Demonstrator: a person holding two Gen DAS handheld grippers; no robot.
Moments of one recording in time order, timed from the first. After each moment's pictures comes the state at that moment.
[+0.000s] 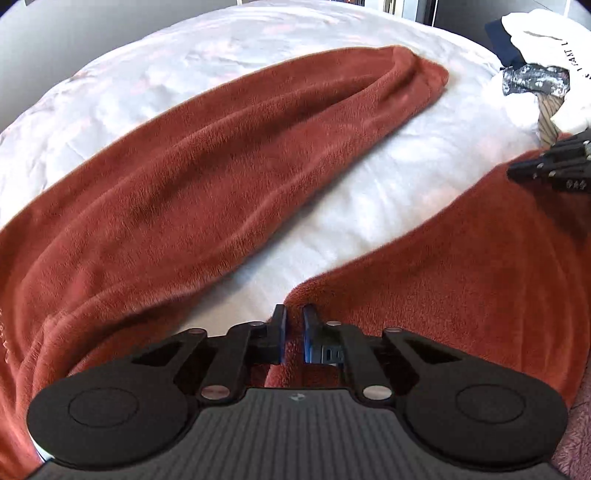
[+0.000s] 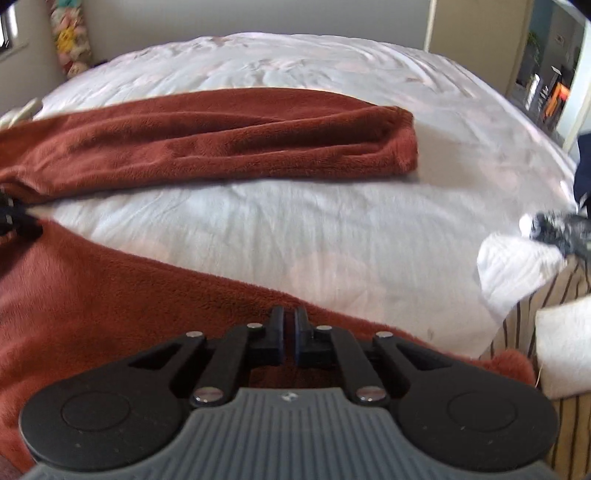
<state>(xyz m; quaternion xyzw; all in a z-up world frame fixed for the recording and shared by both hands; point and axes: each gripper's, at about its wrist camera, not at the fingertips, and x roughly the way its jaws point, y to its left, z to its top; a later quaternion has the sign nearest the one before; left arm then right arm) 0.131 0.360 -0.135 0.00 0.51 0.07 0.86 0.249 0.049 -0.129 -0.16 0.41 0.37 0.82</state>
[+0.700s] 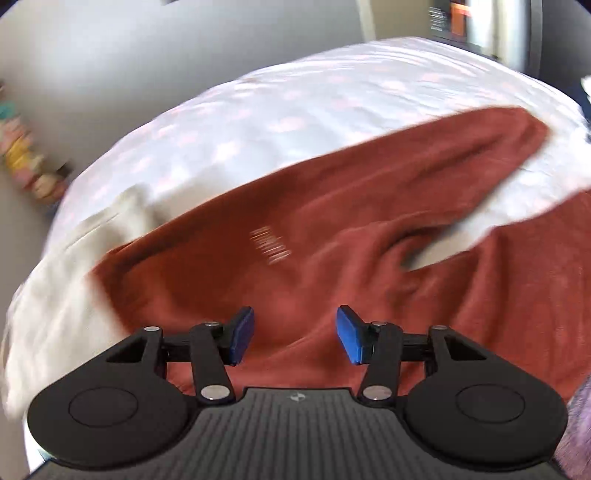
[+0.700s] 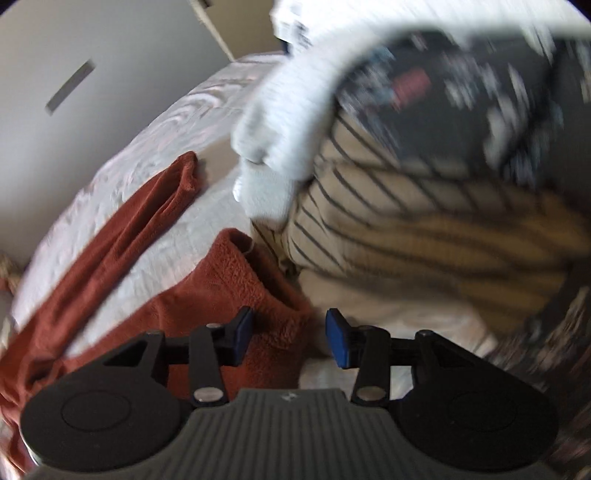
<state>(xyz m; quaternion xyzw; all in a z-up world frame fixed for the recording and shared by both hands) -0.065 0.469 -0.012 0.00 0.46 0.27 0.84 0.221 -0.154 -0.114 0.18 0.47 0.18 0.85</state>
